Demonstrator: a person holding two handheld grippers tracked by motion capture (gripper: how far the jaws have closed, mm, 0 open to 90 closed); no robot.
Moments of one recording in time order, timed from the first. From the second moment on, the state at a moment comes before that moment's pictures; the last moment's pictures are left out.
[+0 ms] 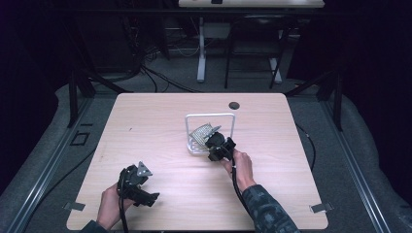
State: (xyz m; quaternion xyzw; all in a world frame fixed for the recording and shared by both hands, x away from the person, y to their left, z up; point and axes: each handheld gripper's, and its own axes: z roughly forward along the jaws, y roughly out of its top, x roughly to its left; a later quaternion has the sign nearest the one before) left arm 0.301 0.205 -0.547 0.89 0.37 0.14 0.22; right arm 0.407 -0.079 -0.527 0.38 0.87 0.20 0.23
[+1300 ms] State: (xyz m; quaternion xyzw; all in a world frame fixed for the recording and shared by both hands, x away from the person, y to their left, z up) left arm 0.301 0.203 -0.548 0.90 0.36 0.13 0.21; right arm 0.424 -0.062 -0.542 0.40 0.87 0.18 0.22
